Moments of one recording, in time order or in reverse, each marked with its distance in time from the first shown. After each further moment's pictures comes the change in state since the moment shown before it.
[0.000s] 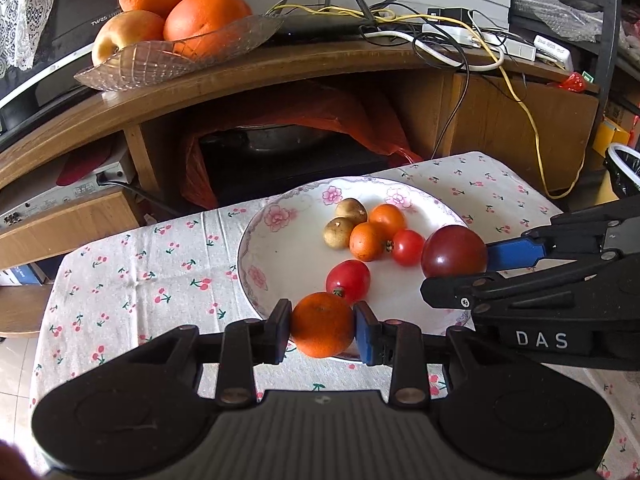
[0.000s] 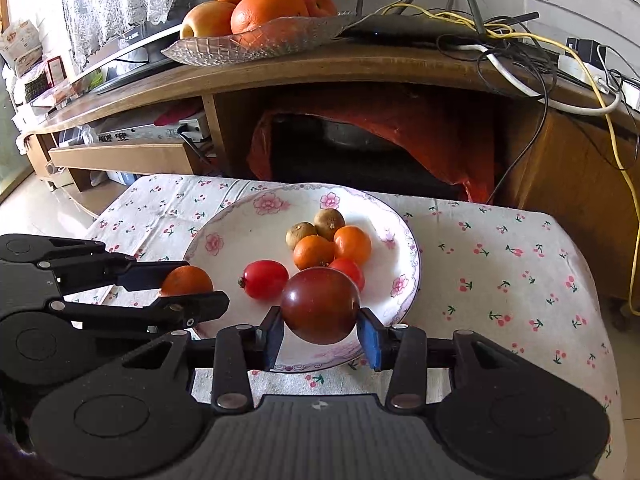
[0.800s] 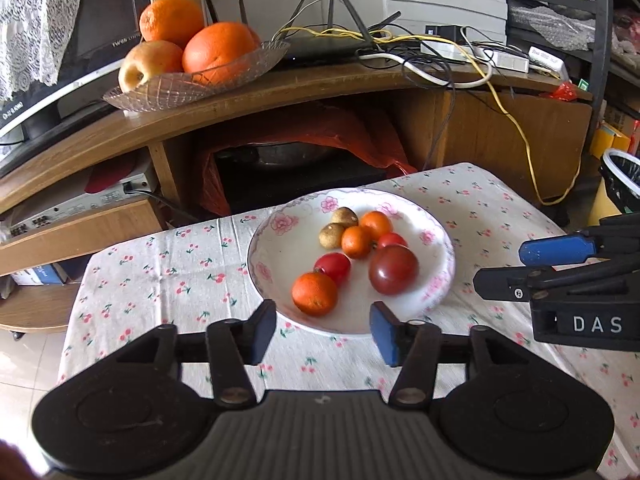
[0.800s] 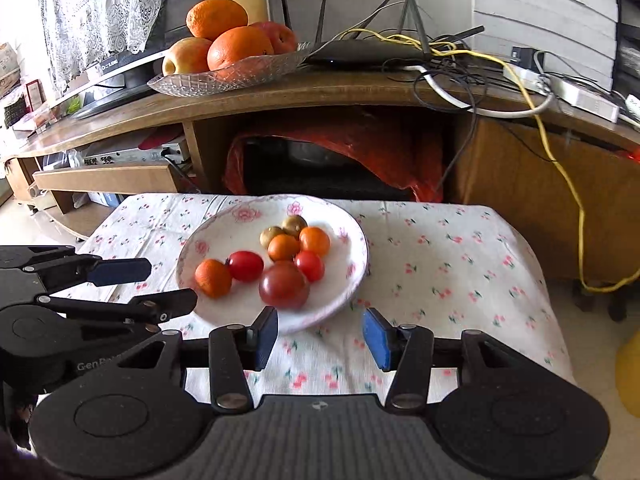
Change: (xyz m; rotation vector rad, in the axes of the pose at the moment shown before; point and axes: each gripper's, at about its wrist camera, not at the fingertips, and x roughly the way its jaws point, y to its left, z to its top) left arm -0.049 -0.018 -0.009 -0.002 -0.039 0.045; right arm -0.058 -0.001 -0.018 0.064 -0.049 -0.093
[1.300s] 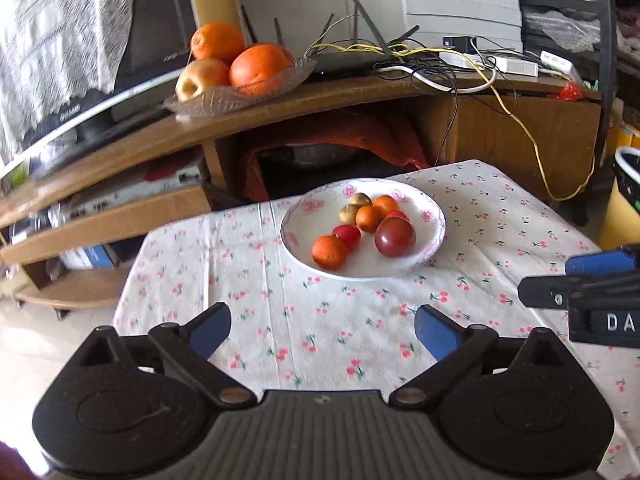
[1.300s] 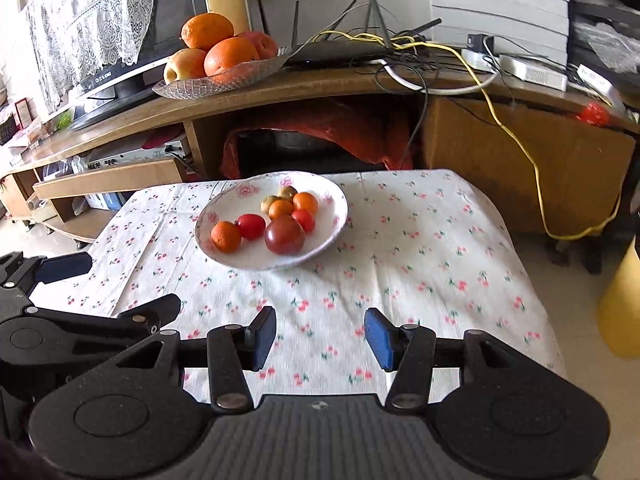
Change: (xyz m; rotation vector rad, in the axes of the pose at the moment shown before) left arm -0.061 -0.023 -0.037 -0.042 -0.025 0.122; right arm -0.062 0.006 -0.045 0.089 0.003 -0.042
